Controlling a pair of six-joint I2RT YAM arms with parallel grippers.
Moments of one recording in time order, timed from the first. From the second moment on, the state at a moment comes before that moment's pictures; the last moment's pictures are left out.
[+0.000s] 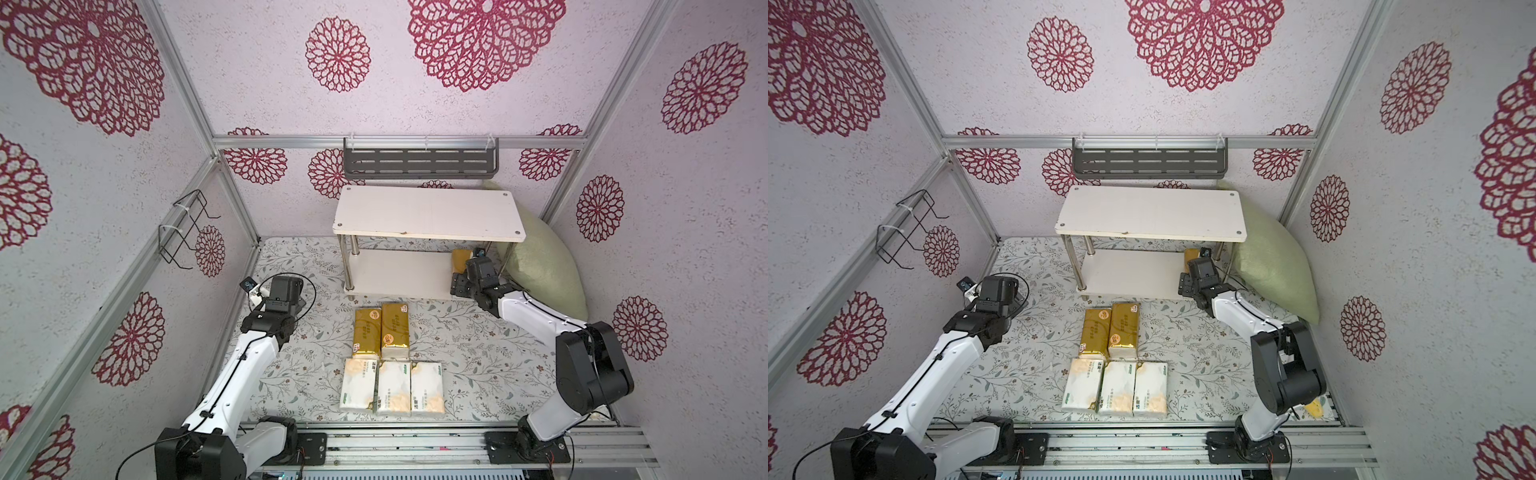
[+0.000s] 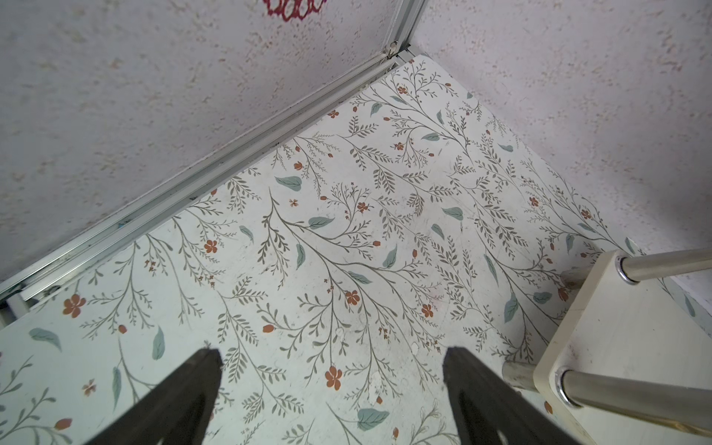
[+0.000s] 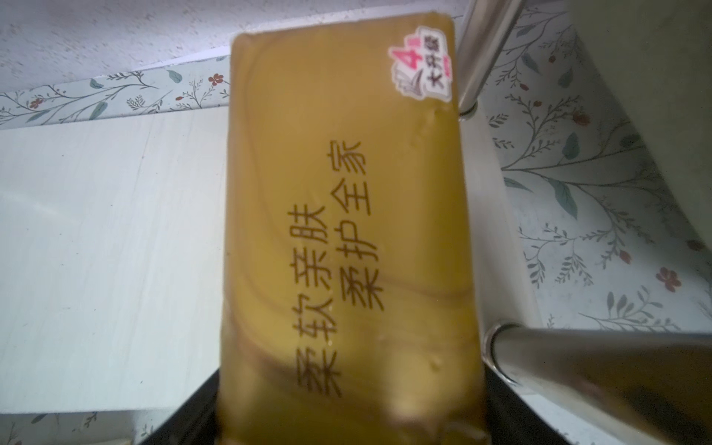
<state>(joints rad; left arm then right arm) -0.13 1.14 0.91 -0.65 -0.56 -0.84 0.36 1.62 1.07 -0.20 0.26 0.37</state>
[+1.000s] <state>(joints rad) -0.13 1.13 0.91 -0.65 -0.56 -0.83 0.33 1.74 1.15 -0.14 0.25 0.37</state>
